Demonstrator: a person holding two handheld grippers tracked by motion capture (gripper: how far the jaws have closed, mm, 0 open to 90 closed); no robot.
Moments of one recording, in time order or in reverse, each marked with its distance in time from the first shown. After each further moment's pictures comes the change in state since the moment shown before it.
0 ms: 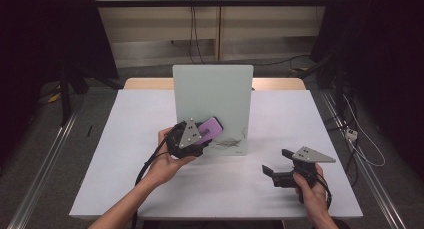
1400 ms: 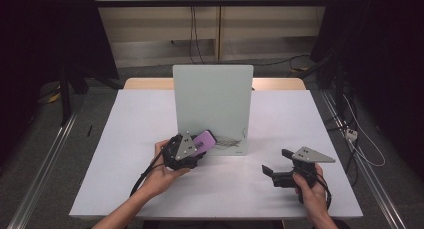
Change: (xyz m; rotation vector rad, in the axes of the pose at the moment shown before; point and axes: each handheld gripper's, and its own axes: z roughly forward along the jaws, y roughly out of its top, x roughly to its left) left arm -0.019 -0.031 0.002 0.064 -0.039 -0.027; right arm 0.001 0.000 0.001 -0.002 -0.001 -0.007
